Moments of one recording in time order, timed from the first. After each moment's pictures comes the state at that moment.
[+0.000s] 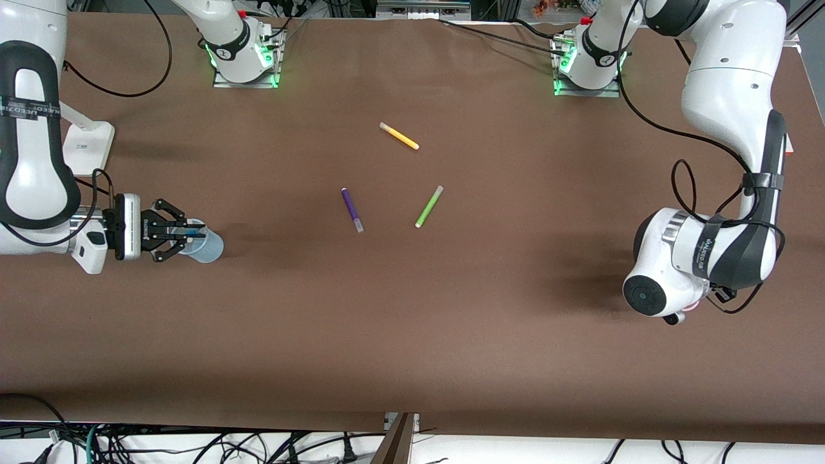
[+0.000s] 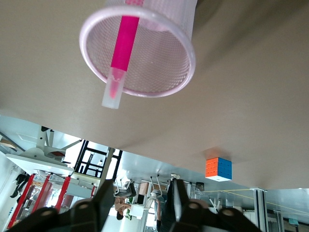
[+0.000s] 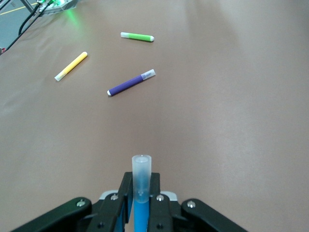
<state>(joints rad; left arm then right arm) 0.03 0.82 -0.22 -1.26 0.97 1.43 0.63 0.01 0.53 -0.23 -1.65 0.74 1.65 -2.02</state>
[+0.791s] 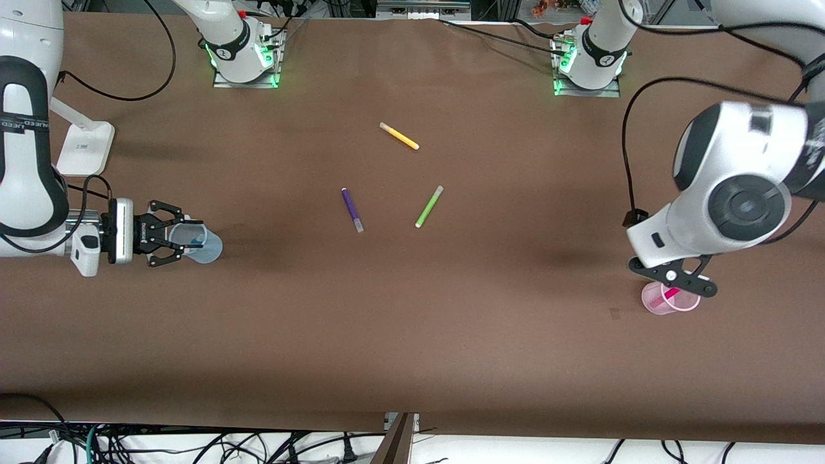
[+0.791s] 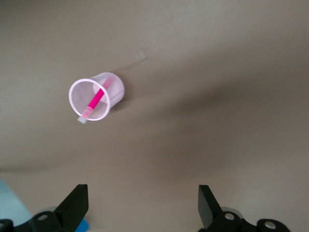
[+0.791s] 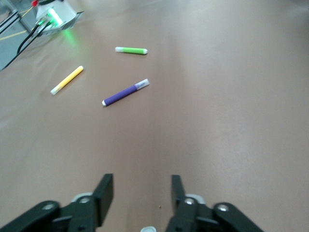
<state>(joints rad) -0.02 0.49 -0.25 -1.19 0.29 1.41 0.07 -0.03 0.57 -0.23 -1.63 0.82 1.63 -1.98</state>
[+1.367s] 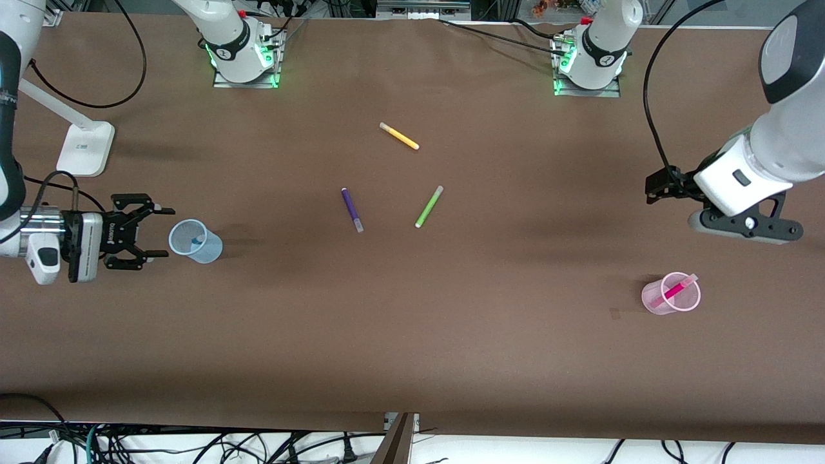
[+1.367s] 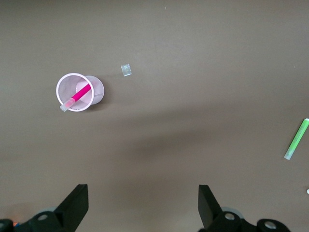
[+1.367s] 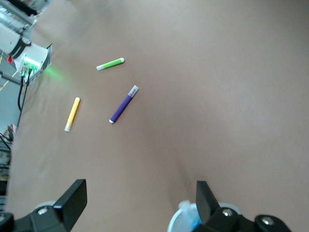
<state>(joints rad) 0.08 0.20 -0.25 -1.45 0.06 1.57 -0.02 -0.04 0.54 -0.23 -1.43 0.69 1.48 -1.36</state>
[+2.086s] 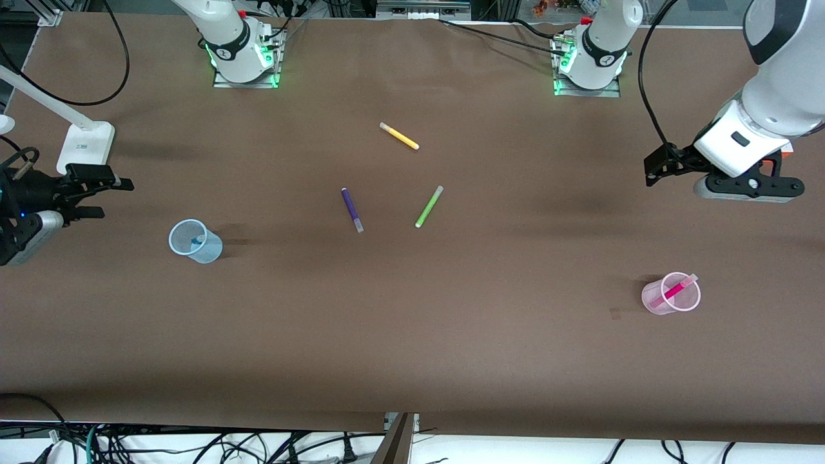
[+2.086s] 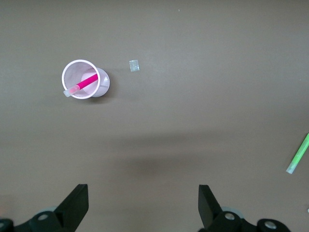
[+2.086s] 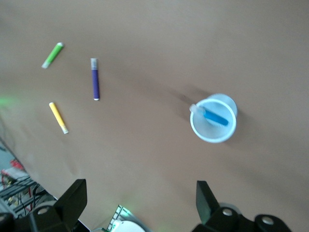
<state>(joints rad) 0.13 0.02 -0.24 -1.72 0.00 1.72 -0.07 0.02 0.41 -0.20 -1.23 0.32 1.28 -0.57</state>
